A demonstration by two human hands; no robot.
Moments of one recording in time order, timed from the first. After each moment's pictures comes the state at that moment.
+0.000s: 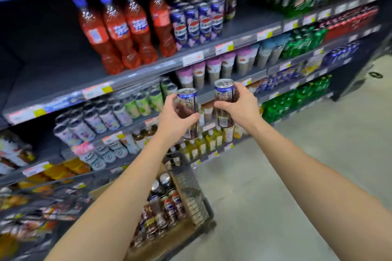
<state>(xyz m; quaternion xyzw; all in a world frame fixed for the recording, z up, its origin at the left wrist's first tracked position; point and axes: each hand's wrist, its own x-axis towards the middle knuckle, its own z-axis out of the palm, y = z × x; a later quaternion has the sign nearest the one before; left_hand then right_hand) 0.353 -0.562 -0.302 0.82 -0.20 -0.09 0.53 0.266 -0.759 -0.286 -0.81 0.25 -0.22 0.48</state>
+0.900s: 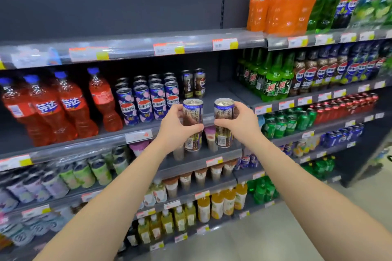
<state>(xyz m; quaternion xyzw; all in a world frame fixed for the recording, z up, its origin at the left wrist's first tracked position) 0.446 -0.893 -0.196 0.83 -0.21 -0.01 0.52 0.377 -1.097 -0.193 -0.84 0.15 -0.24 0.46</state>
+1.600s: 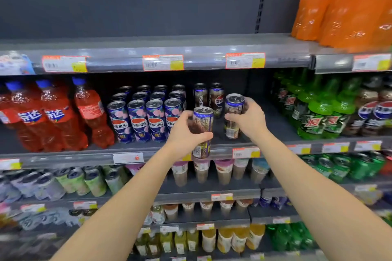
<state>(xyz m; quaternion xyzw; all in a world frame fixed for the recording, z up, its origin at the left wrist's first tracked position) 0.564 -0.989 -0.205 0.83 -0.12 0.00 0.54 0.588 -1.212 -0.198 -0.84 0.07 -0.23 0.48</state>
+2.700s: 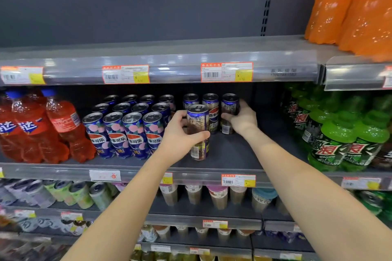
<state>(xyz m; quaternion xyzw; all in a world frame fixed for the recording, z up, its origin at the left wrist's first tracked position) 0.625 -1.052 -0.201 0.81 -0.08 0.08 0.57 0.730 -1.267 -0.224 -0.85 0.07 -0.16 0.49</state>
